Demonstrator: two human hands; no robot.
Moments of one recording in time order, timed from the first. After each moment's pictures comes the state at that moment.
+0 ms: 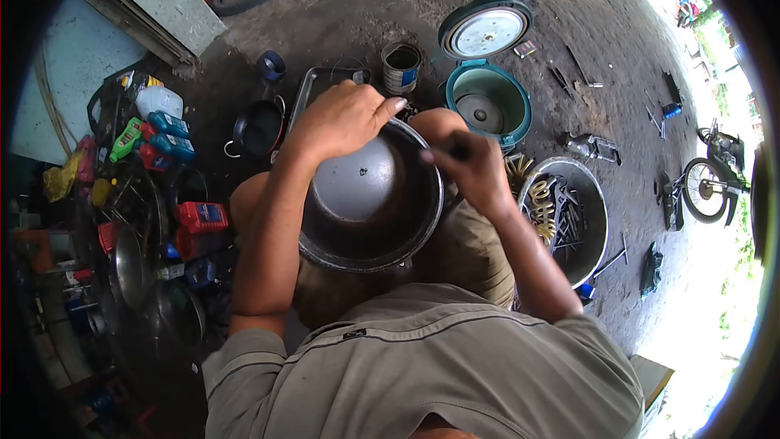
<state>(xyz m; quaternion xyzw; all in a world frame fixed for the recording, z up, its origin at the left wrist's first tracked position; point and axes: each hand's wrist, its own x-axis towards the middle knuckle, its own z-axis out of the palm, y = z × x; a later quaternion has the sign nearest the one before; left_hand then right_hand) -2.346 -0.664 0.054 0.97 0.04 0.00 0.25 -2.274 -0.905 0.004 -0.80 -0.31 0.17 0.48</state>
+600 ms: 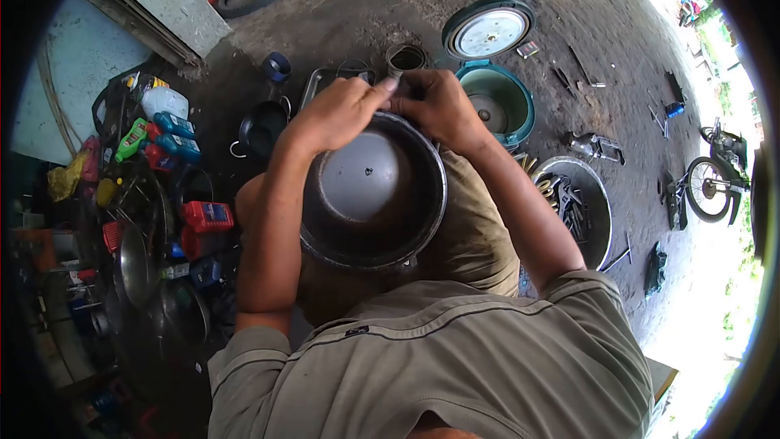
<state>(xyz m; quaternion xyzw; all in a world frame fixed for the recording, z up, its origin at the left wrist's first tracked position) -2.348 -0.648 0.042 0.91 0.05 0.04 0.42 -2.233 -0.822 0.024 -0.72 -0.41 0.20 0.52</state>
